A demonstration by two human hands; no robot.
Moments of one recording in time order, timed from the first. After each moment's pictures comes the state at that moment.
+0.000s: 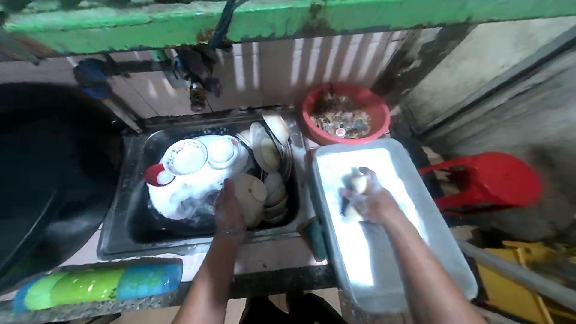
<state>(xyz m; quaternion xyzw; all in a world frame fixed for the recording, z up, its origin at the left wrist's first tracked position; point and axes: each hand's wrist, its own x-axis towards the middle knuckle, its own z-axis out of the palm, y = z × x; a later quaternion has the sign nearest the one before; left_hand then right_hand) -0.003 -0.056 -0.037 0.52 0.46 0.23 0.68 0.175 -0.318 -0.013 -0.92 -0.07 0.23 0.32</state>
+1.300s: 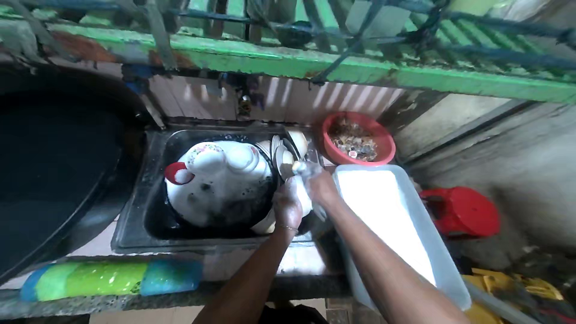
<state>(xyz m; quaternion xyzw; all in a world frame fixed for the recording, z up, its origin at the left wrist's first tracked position) 0.022 -0.079 -0.006 0.69 0.35 0.22 0.60 0.126 -0.123 0.026 -0.91 -0.24 0.20 0.26</state>
